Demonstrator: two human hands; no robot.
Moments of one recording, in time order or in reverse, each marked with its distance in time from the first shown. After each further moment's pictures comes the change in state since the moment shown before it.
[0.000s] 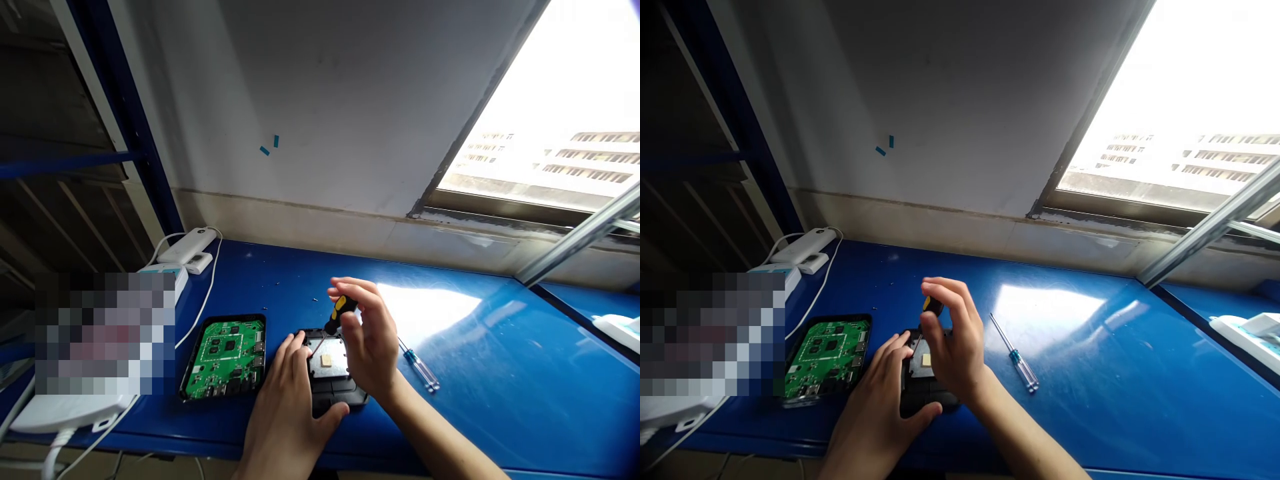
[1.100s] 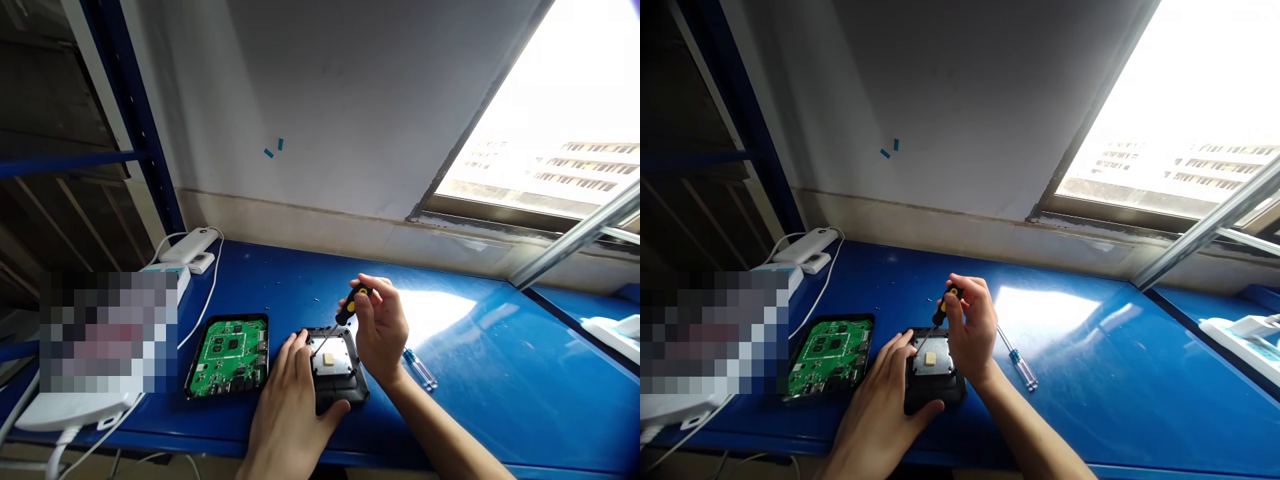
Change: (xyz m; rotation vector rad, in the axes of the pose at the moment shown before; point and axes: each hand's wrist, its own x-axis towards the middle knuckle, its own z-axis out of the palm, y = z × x) left_hand 0.006 0.004 -0.010 0.030 -0.115 -0.031; right_hand -0.003 0.020 0.001 0.124 0.183 0.190
